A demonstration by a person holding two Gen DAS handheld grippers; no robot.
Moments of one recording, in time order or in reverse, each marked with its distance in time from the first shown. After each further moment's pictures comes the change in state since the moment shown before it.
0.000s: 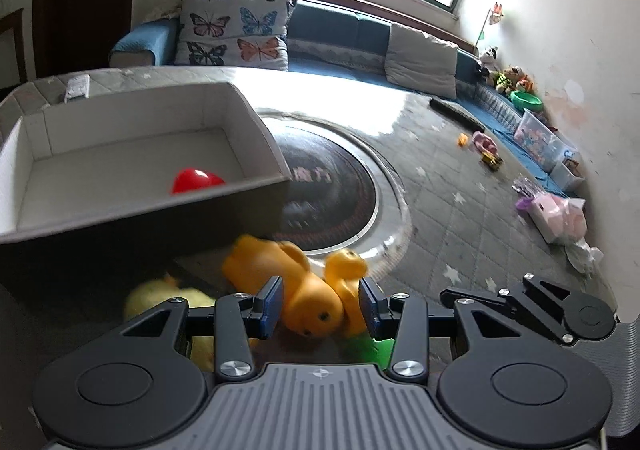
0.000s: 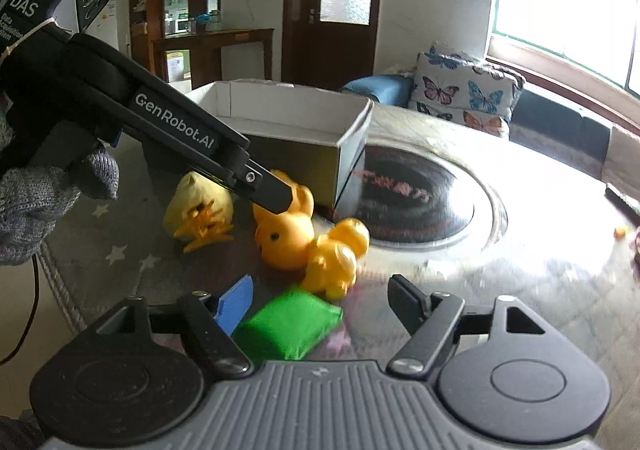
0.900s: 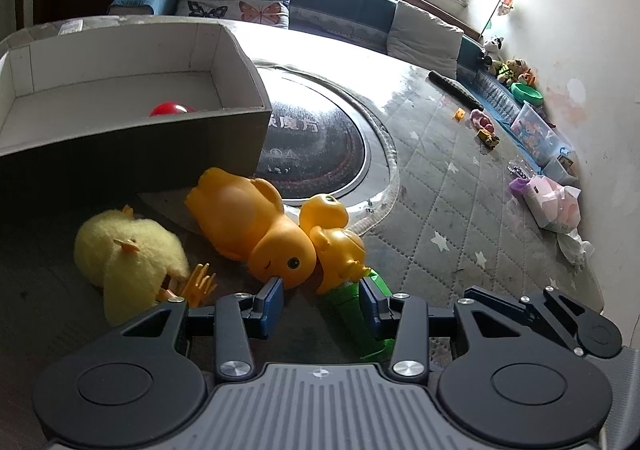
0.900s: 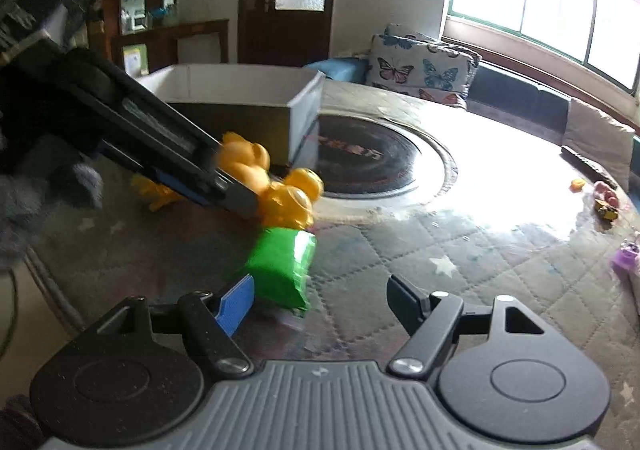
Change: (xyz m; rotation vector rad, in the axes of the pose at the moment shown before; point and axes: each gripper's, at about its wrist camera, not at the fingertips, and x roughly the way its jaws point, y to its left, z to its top) left arm 0.023 -0.005 -0.022 -0.089 0.083 -0.037; right arm -0.021 0.000 -0.026 0.062 0.025 -0.108
